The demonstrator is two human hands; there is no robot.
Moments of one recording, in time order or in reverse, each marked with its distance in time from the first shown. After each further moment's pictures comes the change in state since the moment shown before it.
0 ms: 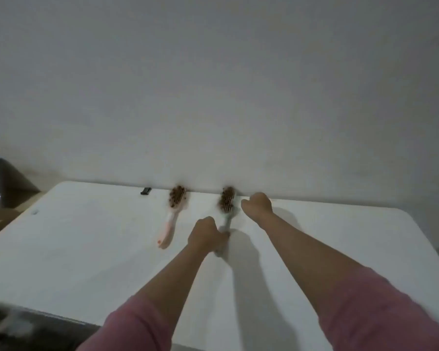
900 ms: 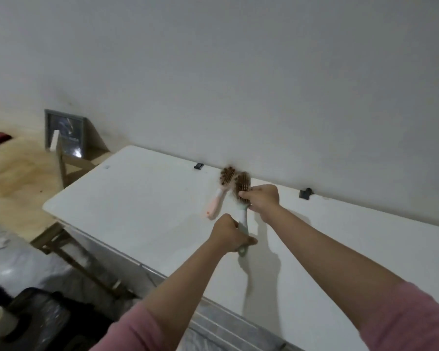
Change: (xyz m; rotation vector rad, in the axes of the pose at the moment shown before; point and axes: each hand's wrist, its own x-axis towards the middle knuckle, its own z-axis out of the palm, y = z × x) left_hand -0.059 -0.053 -0.021 -0.438 -0.036 -0.199; right_hand -0.047 -0.045 0.088 0.320 -0.163 0.015
